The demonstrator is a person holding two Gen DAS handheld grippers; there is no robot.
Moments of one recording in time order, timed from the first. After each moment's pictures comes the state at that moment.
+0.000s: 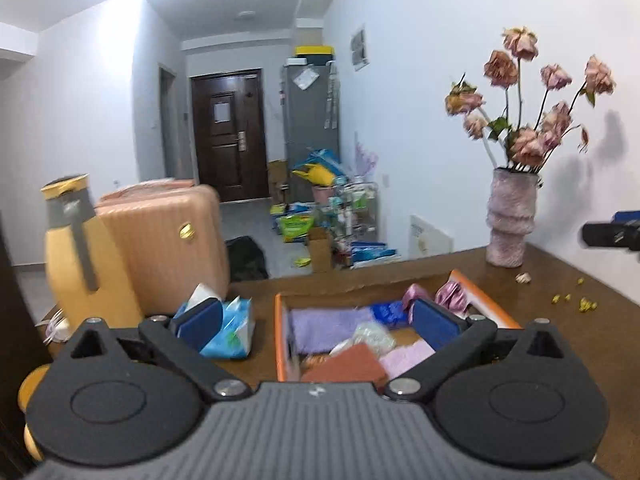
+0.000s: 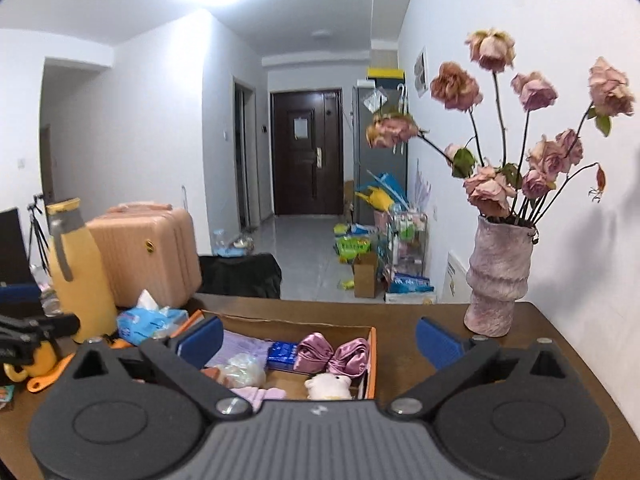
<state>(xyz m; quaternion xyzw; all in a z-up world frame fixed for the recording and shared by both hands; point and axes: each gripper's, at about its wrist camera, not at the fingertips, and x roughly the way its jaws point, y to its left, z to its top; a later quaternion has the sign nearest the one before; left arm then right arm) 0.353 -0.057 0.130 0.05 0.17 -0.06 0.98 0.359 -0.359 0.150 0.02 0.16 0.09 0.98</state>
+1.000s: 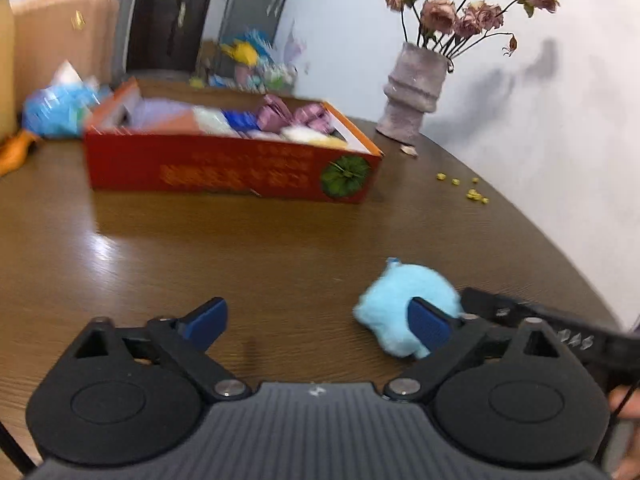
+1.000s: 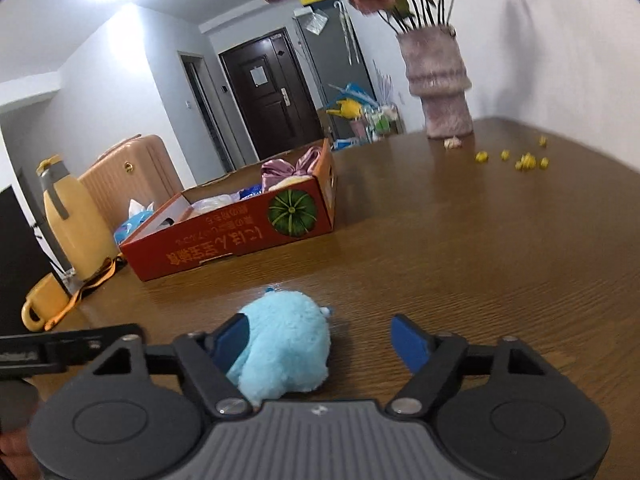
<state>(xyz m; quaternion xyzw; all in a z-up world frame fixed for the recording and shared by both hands) 0.308 -0.154 -0.020 -0.08 0.35 -0.20 0.91 0.276 -0.418 -0.045 0.18 0.28 0.07 0.94</state>
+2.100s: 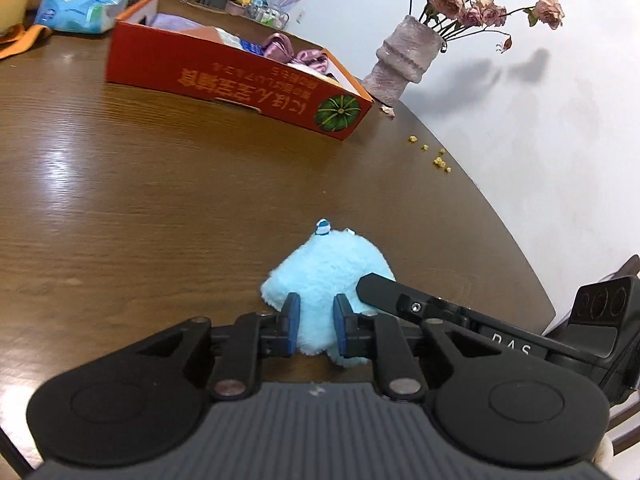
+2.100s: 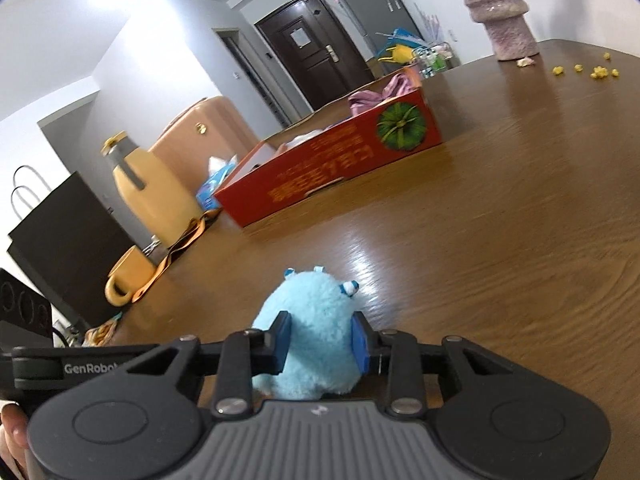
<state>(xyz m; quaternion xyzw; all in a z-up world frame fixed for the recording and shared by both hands) 0.260 -0.092 -0.033 -0.16 0.41 -0.25 0.86 0.236 -0.341 -0.054 0.24 0.32 0.18 0.90</state>
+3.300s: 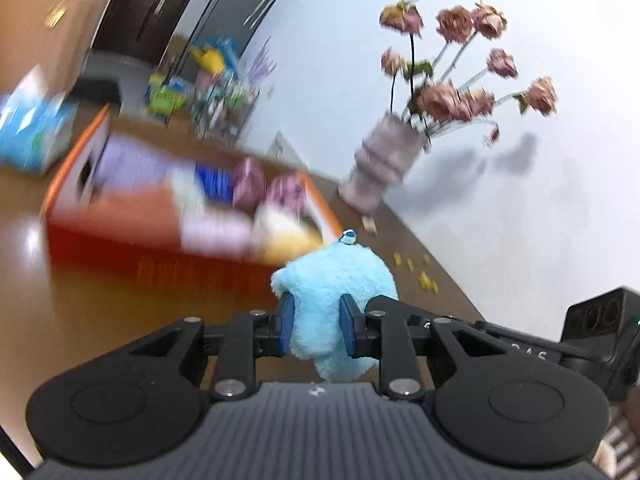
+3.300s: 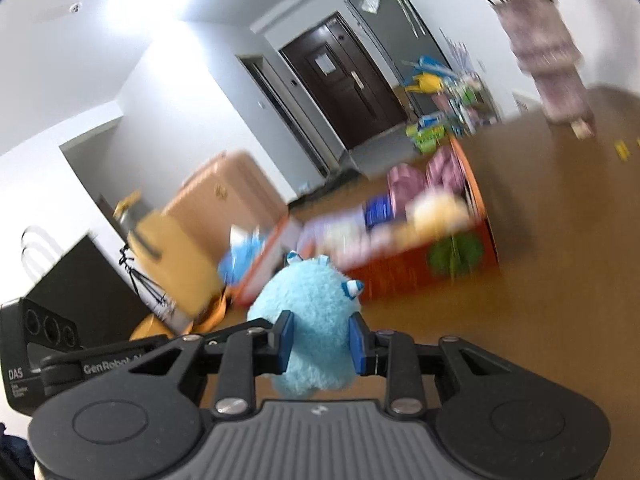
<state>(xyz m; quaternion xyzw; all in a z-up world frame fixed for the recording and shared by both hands) 0.410 -0.099 0.042 -0.17 0.31 -0.28 0.89 0.400 -0.364 0.027 0.25 0.27 0.21 0.91</state>
